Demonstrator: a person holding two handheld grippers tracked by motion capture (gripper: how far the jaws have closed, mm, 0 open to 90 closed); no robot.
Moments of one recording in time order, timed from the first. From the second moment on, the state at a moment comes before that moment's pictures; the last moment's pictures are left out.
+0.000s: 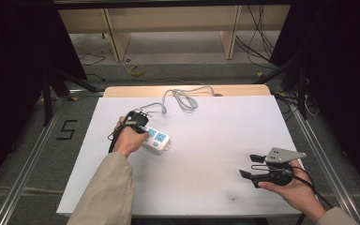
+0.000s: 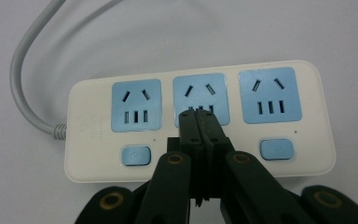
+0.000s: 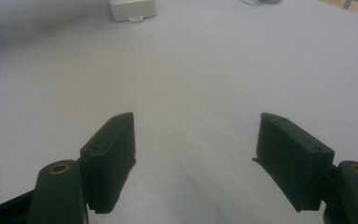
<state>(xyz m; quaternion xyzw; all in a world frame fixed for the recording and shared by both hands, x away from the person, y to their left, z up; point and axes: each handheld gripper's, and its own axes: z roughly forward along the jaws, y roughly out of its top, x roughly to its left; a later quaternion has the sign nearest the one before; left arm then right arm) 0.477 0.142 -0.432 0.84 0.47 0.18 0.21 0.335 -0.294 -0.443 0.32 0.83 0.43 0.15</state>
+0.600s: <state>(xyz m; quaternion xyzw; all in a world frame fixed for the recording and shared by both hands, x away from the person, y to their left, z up) 0.462 0.149 -0.417 0.83 0.45 0.20 0.28 0.335 -0.295 -0.443 0.32 0.83 0.43 0.15</state>
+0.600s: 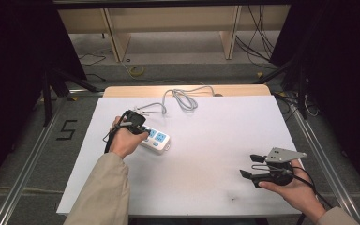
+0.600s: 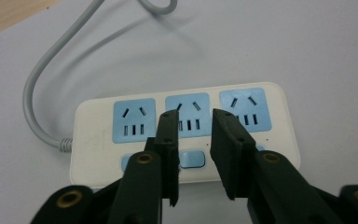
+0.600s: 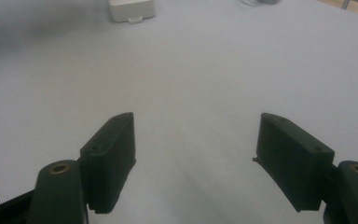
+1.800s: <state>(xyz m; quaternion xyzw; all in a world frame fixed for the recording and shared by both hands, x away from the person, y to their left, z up) 0.411 0.151 -0.417 0.81 0.40 0.21 0.37 0.335 -0.295 -0.443 0.32 0.83 0.44 0.15</state>
